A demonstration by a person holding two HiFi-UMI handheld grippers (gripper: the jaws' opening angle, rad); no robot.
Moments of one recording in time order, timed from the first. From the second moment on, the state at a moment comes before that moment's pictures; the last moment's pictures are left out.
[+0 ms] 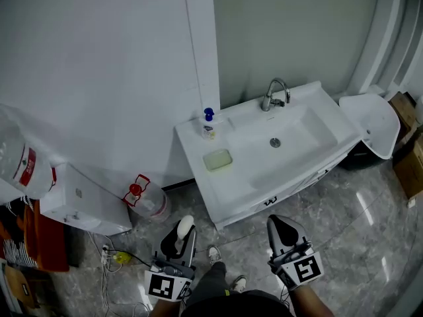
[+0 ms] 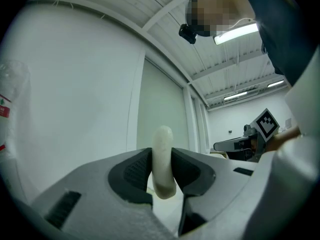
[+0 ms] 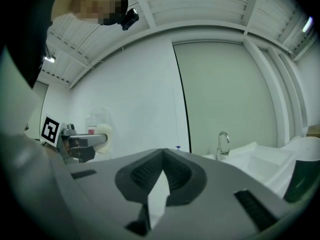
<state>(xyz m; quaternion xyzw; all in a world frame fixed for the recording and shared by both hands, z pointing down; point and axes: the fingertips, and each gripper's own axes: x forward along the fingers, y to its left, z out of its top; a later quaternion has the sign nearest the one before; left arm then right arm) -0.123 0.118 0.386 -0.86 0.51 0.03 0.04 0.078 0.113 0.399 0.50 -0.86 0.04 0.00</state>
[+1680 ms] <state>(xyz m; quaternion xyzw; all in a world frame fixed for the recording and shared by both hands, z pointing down) -0.140 -0.047 0.402 -0.88 0.48 0.01 0.02 0.054 -0.062 0.405 0.52 -0.85 0.04 0.02</state>
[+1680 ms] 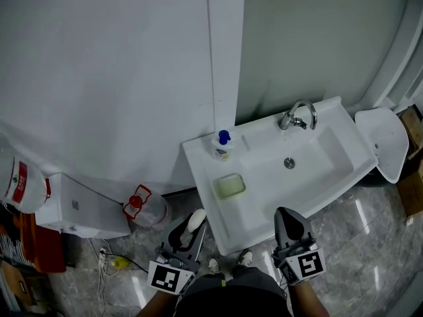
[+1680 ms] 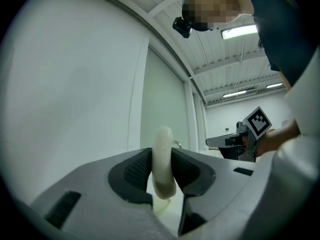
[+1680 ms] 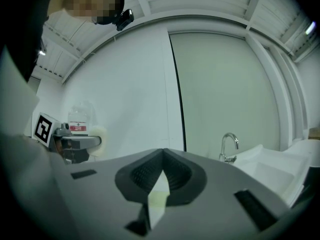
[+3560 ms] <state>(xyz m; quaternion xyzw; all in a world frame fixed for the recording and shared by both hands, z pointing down) -0.067 -0.151 0.543 -0.86 0.48 -0.18 0.04 0.096 -0.104 0.457 0.44 -0.89 0.10 0.04</state>
